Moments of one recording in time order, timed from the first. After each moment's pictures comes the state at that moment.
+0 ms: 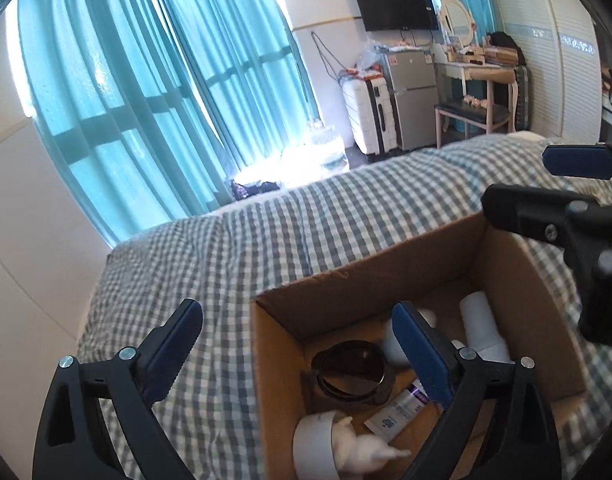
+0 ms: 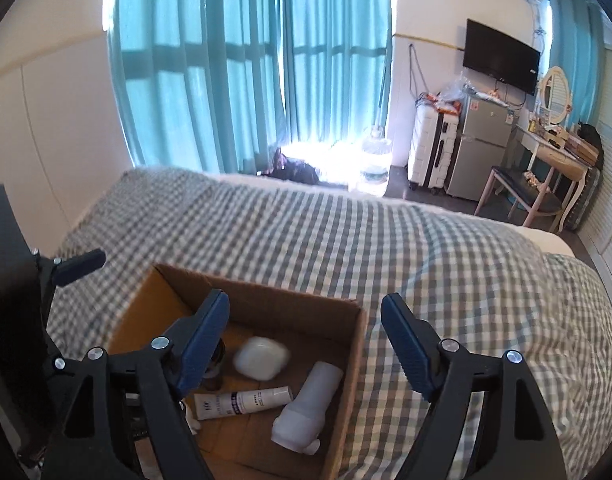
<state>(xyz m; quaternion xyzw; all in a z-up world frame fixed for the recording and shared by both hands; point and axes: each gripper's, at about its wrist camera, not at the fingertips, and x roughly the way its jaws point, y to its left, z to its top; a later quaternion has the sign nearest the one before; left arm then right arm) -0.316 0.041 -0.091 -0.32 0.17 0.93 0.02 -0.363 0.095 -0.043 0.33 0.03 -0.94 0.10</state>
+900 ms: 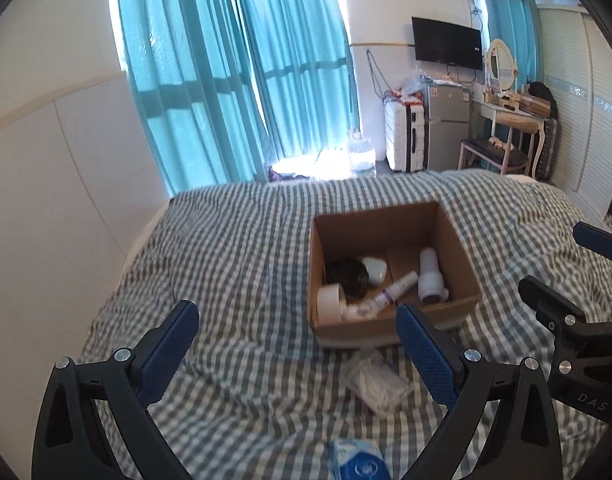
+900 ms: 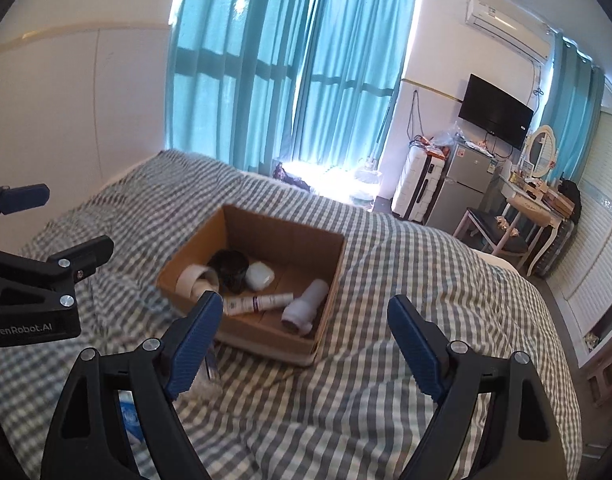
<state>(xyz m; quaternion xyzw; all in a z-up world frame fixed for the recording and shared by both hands) -0.128 0.003 -0.026 -0.33 0.07 0.94 -0.05 -0.156 0.086 -0.020 0.29 0.13 -0.94 0.10</state>
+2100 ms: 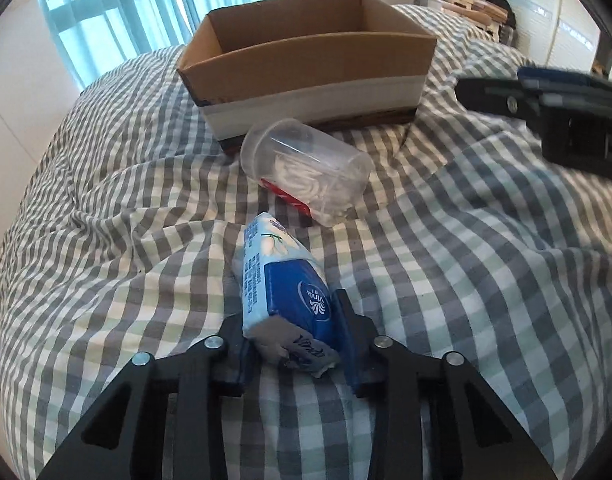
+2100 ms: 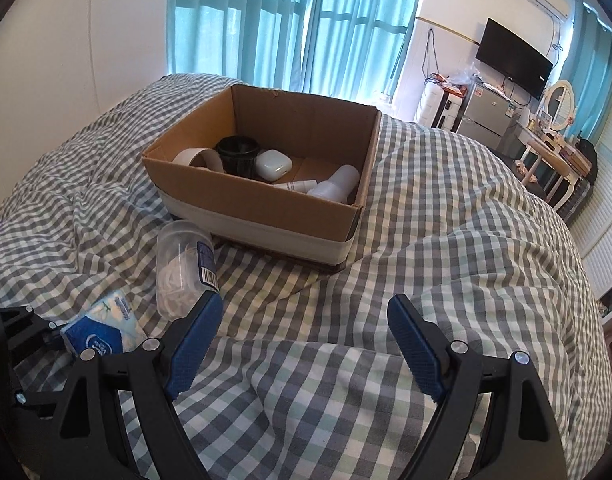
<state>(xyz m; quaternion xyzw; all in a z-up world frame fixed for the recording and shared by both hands) -0.077 0.027 -0.199 -0.50 0.08 0.86 0.06 -0.160 0.083 -0.129 0.39 0.13 -0.90 0.10</state>
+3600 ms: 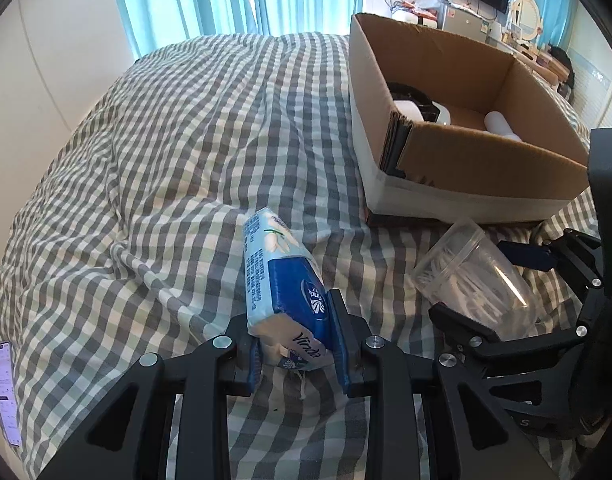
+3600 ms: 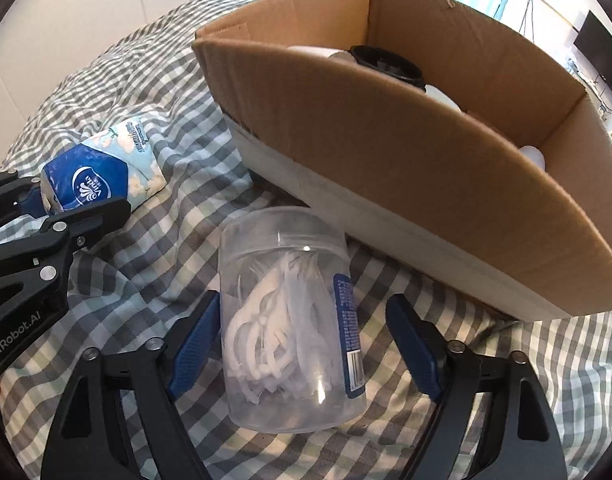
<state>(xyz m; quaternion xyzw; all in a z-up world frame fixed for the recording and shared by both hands) -0.175 -0.072 -0.199 -0.50 0.01 0.87 -0.02 -0.237 -0.026 -0.223 0.51 0.17 -0.81 0.21</state>
